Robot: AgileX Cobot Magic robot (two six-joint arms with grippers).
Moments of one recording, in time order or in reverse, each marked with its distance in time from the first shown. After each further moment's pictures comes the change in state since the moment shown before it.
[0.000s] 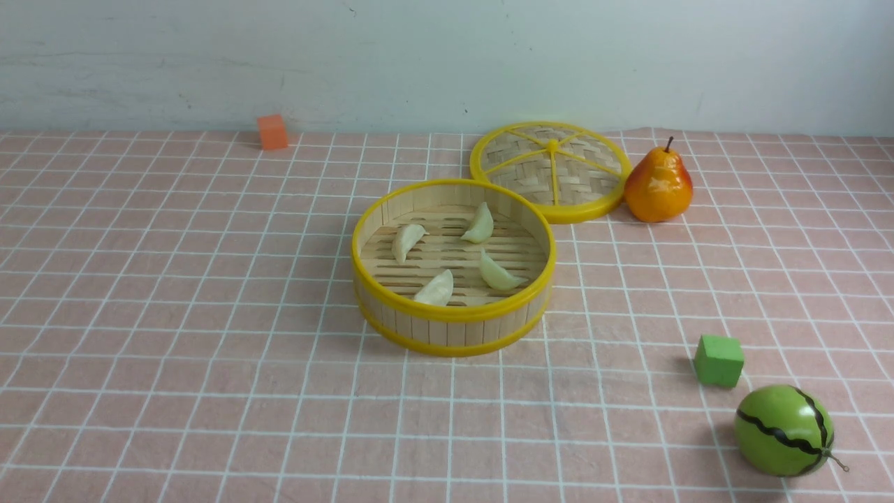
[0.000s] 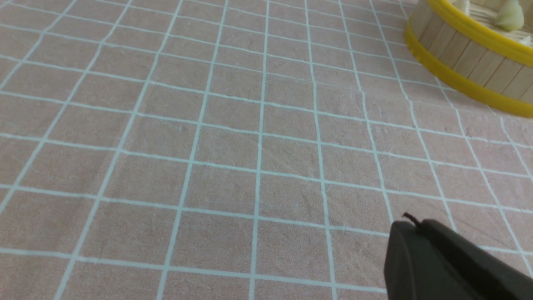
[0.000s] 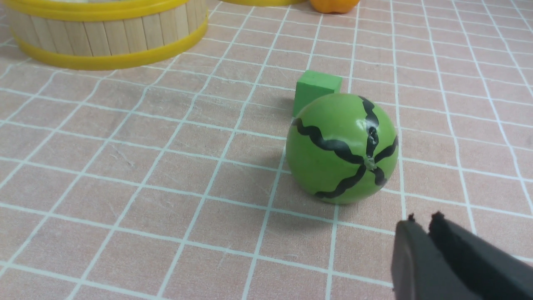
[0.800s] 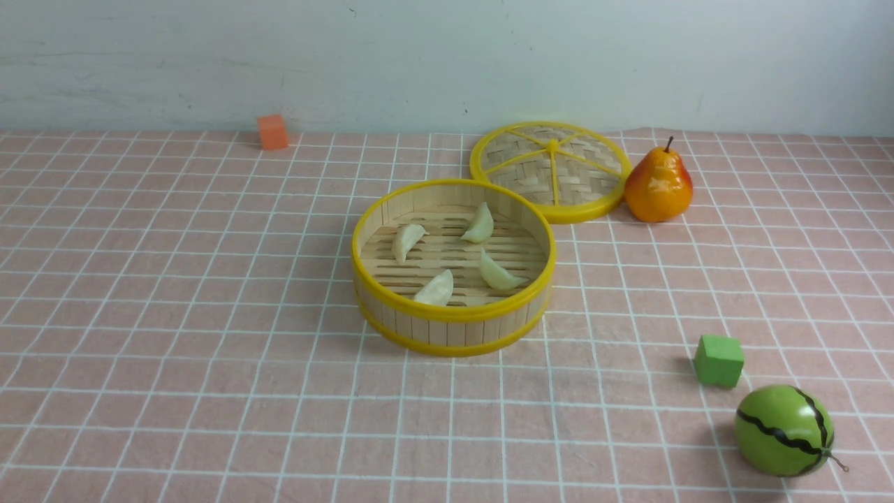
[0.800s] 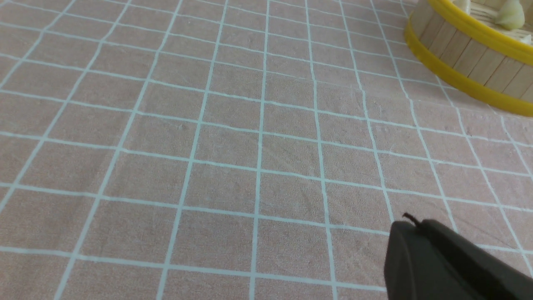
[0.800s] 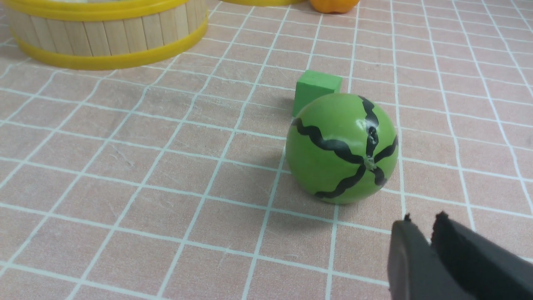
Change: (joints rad) right arm 0.000 0.000 0.000 0.000 0.000 0.000; left arm 0.000 0.000 0.000 -0.001 0.002 0.000
